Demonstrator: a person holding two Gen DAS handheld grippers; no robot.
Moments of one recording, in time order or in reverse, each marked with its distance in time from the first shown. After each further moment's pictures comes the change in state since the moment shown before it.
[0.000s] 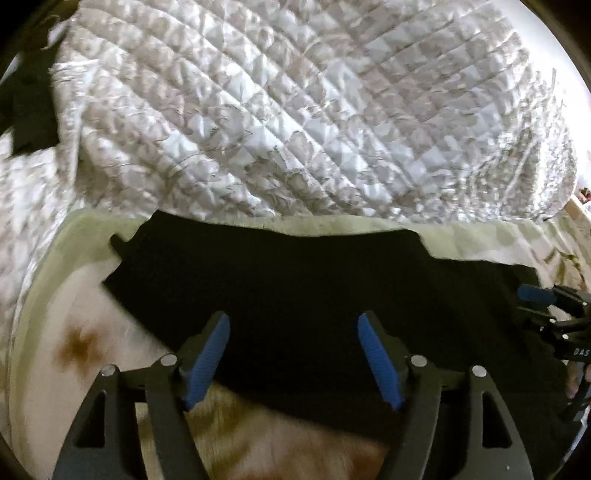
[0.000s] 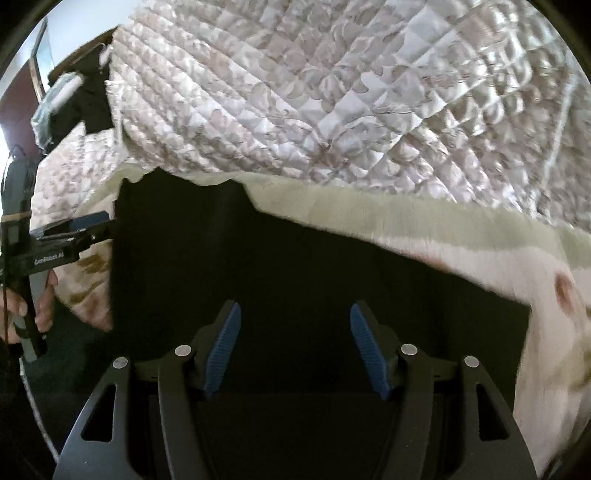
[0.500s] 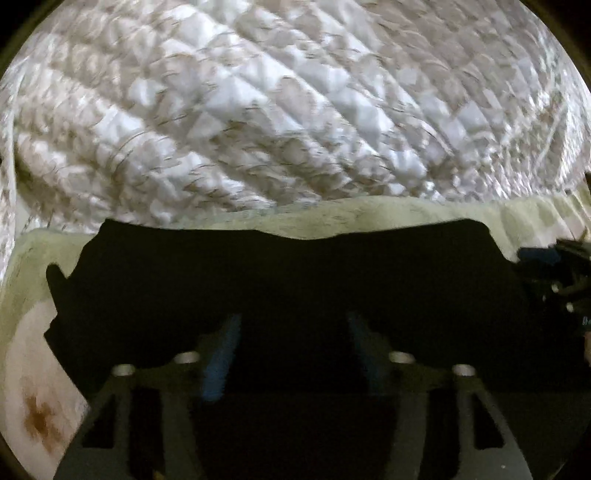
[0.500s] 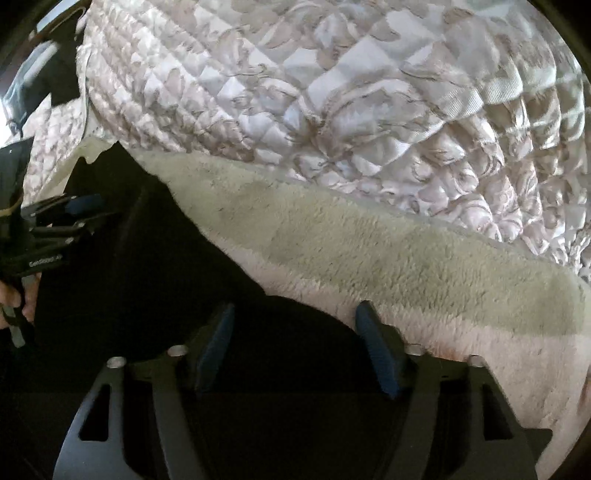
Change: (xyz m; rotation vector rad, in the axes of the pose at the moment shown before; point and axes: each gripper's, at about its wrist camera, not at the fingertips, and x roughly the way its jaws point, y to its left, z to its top) left arm 0.079 -0.011 0.014 0.107 0.077 0.042; right arm 0.083 -0.022 0.039 -0.098 0.119 -0.023
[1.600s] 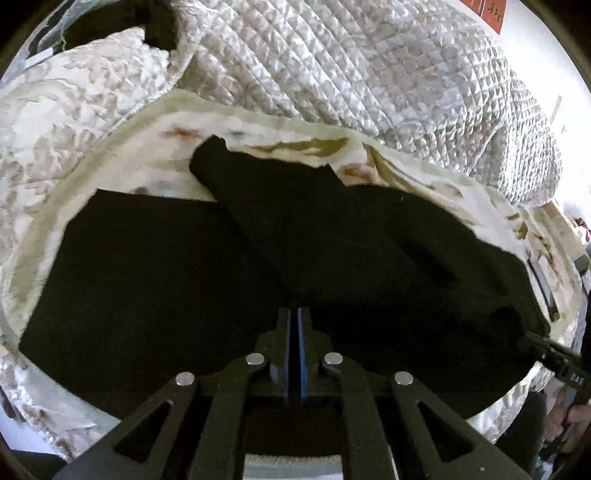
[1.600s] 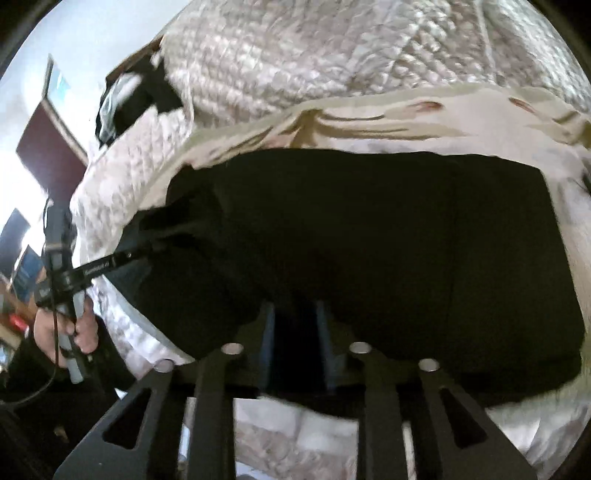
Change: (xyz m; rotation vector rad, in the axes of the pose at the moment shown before) left arm -0.218 0.005 -0.221 -0.290 -0.022 -0.081; right arm -0.184 0.126 -0.261 0.295 -0.140 0.206
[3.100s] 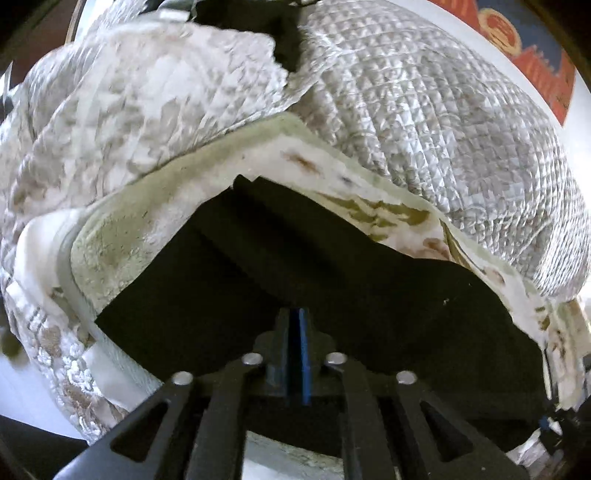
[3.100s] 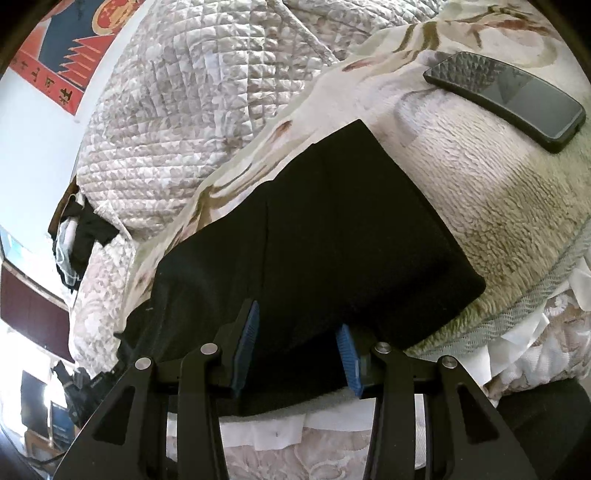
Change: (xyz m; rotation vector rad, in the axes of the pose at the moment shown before) left arm -0.023 0.089 -0.022 -0.306 -0.167 0.110; right arm -0.039 -0.082 -0.030 0.505 -0.195 -0.055
